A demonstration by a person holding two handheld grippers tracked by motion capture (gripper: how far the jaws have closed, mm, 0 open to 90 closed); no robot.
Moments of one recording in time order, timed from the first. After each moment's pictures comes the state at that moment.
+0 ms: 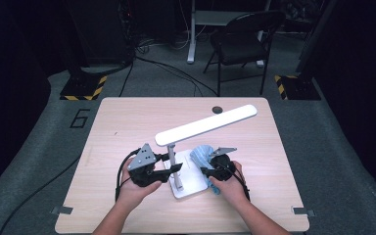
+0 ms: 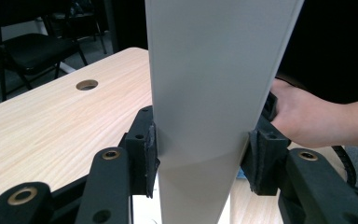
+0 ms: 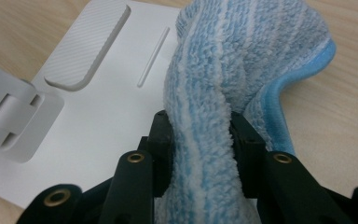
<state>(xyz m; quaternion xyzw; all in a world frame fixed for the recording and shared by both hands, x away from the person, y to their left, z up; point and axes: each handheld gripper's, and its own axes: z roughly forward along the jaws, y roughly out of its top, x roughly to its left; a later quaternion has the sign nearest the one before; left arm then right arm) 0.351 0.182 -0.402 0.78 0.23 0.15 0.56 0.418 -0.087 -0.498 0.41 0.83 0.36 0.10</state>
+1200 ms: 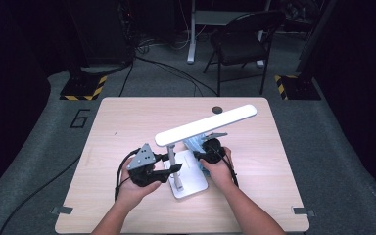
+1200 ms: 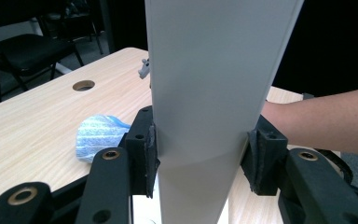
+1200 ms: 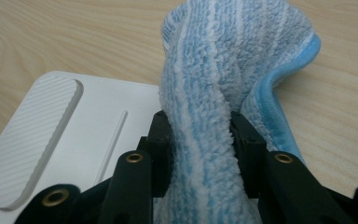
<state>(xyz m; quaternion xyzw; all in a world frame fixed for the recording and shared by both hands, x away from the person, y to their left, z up) 0.352 0.184 -0.402 0.78 0.23 0.15 0.56 0.477 -0.061 -0.503 0.45 0.80 0.38 0.12</state>
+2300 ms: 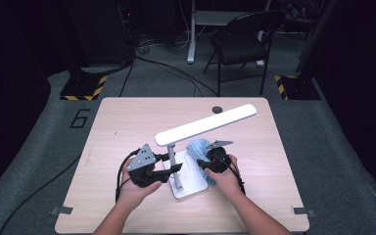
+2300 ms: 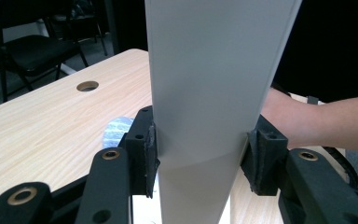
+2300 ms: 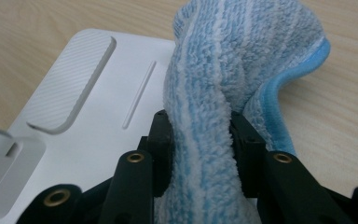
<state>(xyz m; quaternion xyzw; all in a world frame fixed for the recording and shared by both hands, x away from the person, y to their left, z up) 0.350 0.182 -0.403 0.78 0.24 0.15 0.56 0.440 -0.077 -0.499 0.43 0.82 0.38 0.10</state>
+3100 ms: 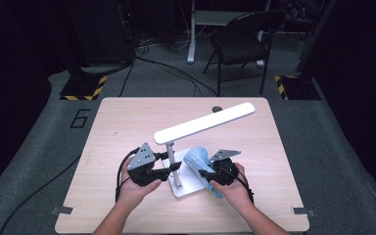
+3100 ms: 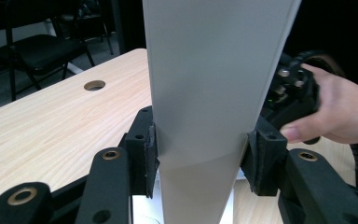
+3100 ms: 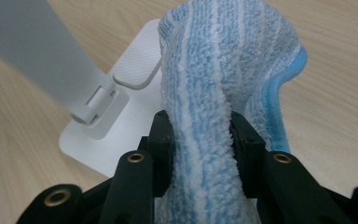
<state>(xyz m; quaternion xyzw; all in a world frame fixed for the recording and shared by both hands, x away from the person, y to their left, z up) 0.353 0.183 -0.402 0.78 0.24 0.16 0.56 0.390 -0.089 -0.472 0.36 0.84 0.40 0.10</state>
